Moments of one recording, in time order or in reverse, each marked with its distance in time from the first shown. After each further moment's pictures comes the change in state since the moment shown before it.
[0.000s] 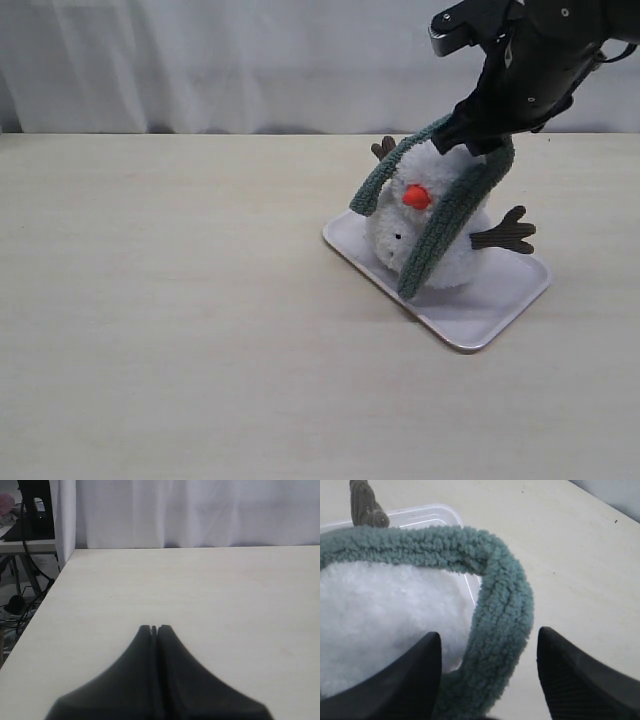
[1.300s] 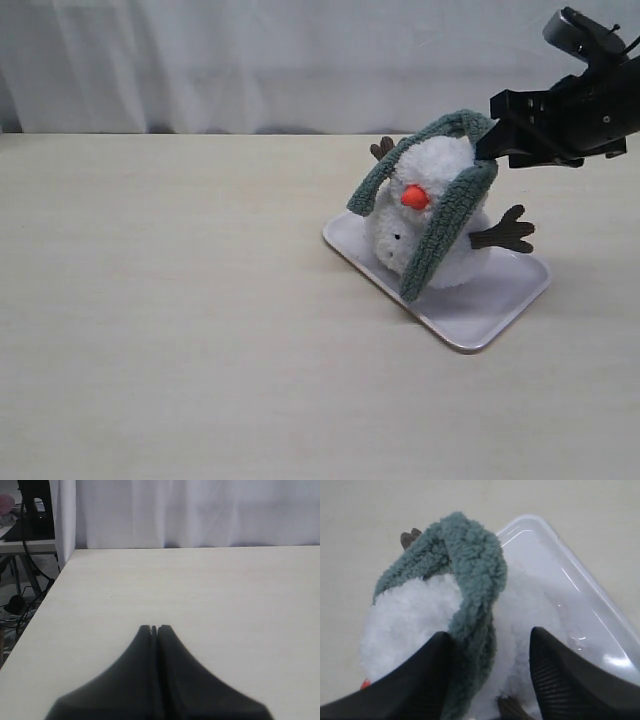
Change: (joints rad) left arm 0.000 0.000 0.000 0.000 0.000 0.000; right arm -0.402 -0.013 0.190 1.125 -0.118 -0.633
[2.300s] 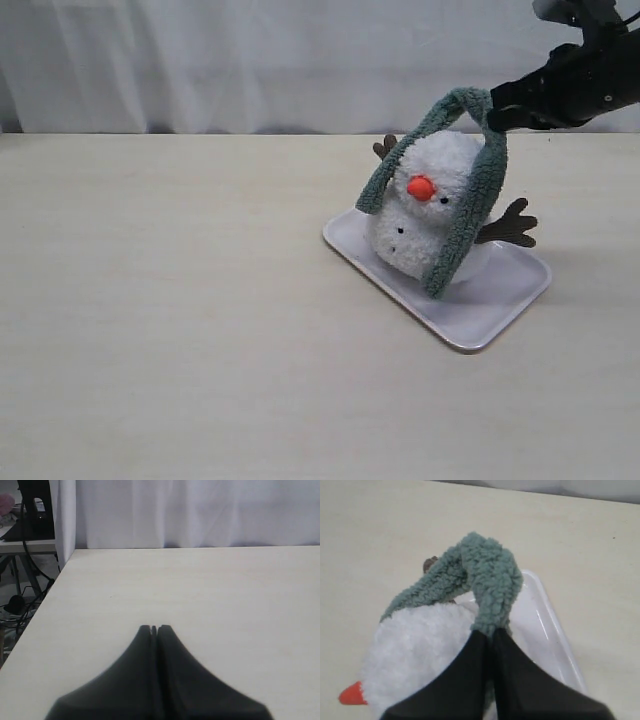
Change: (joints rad) left arm 0.000 0.000 0.000 0.000 0.000 0.000; right arm 0.000 0.030 -0.087 0.031 -0.034 -0.293
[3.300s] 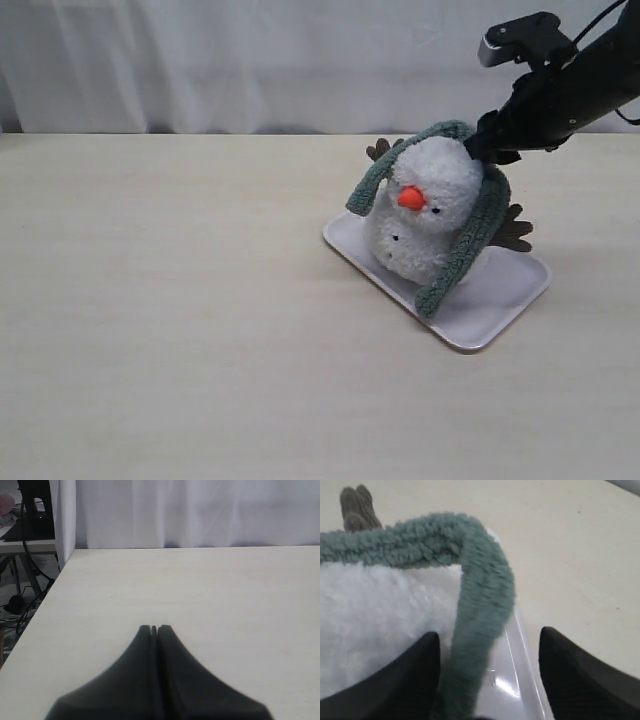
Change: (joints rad) left arm 0.000 0.000 0.000 0.000 0.000 0.000; right arm 0.139 0.029 -0.011 -0.493 -0.088 0.258
